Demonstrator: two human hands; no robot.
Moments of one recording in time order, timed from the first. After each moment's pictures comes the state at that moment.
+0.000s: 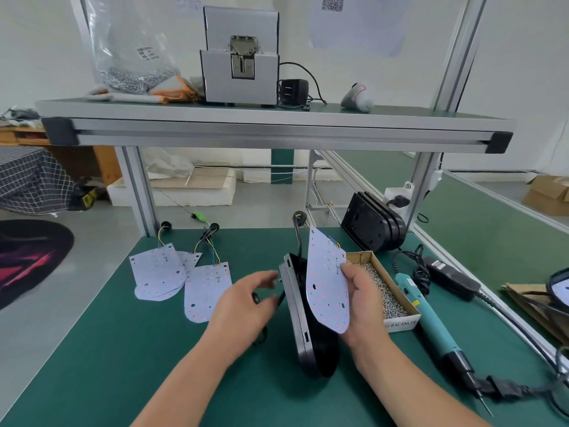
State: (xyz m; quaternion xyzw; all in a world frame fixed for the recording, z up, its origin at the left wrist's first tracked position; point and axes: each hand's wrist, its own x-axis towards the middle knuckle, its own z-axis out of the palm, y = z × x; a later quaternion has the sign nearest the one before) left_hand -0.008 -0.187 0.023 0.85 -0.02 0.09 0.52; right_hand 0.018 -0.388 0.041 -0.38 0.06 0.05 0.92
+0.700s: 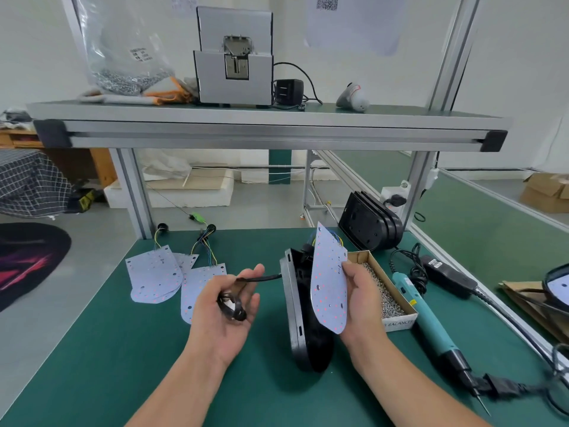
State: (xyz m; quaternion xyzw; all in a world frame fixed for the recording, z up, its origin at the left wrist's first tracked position) left_hand -0.012 -0.180 0.030 0.31 0.11 -0.01 0.95; right_hand 0.020 -0.388 0.042 -0.37 0.06 0.01 0.93
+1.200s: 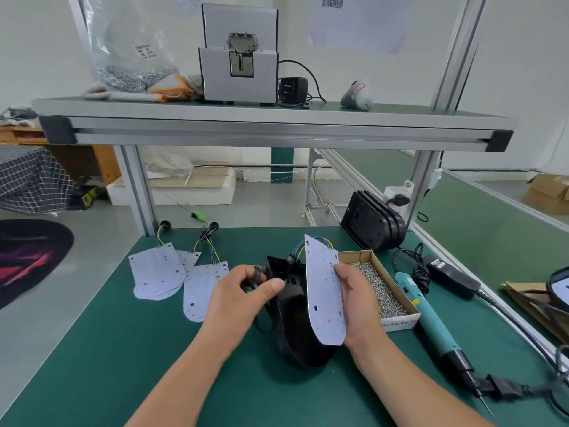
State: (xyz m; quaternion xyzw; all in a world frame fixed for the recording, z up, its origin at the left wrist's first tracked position) left_hand -0.006 -0.184 0.027 0.77 0.02 0.15 0.62; right_hand 0.017 -0.385 0.040 -0.43 0.05 0.05 0.90
